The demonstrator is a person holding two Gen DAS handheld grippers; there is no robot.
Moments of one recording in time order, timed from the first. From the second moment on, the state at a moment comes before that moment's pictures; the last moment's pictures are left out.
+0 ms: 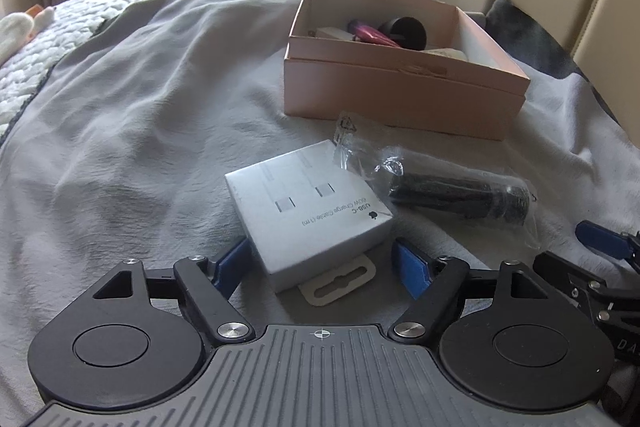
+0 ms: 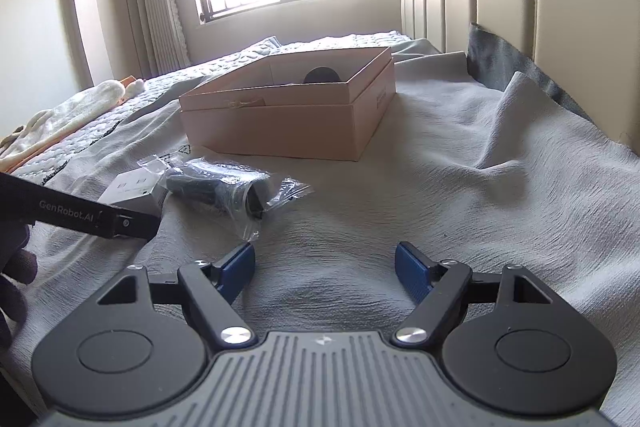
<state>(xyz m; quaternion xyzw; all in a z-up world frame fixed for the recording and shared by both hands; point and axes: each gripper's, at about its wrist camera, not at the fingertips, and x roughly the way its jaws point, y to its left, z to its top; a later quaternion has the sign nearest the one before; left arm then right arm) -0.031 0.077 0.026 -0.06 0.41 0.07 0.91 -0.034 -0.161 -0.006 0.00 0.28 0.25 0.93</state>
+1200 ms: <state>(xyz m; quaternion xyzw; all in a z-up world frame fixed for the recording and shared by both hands) -0.083 0.088 0.038 -0.08 0.38 0.05 0.92 -0.035 -0.135 0.004 -0.09 0.32 0.28 0.90</state>
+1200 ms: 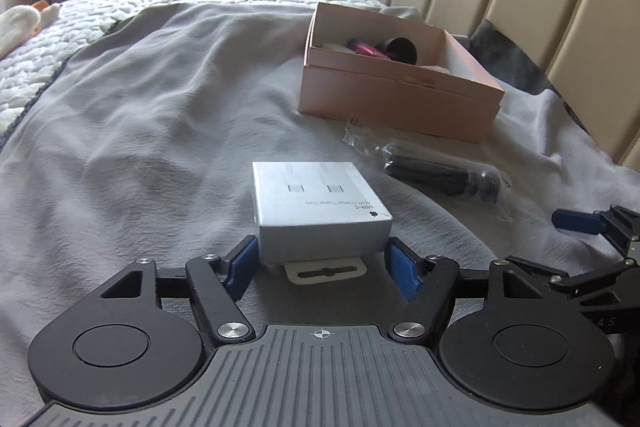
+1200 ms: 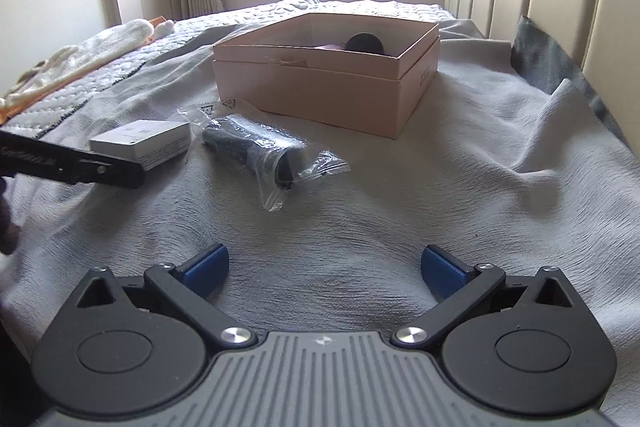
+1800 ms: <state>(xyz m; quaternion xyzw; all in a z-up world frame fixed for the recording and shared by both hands) -0.083 0.087 0.028 -0.08 0.41 0.04 0.91 0.003 -0.097 0.028 -0.10 0.32 0.27 0.90</state>
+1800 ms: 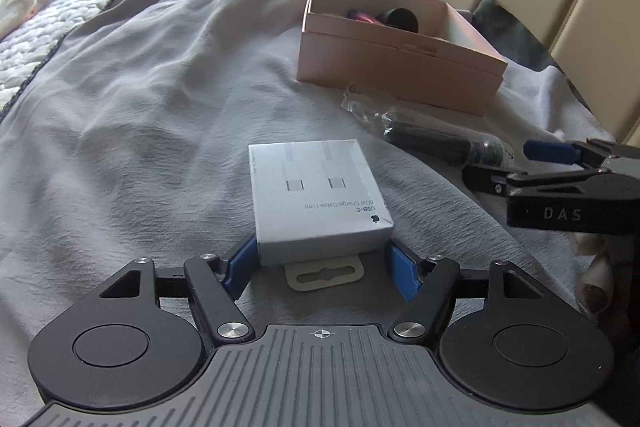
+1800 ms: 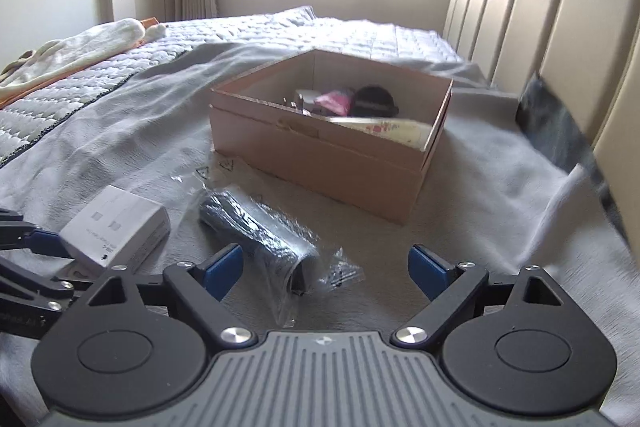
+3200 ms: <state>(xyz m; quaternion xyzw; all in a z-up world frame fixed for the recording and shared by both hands) -0.057 0.093 0.027 -0.08 0.39 0.06 0.92 0.007 -0.117 0.020 -0.06 0.36 0.29 0.88</state>
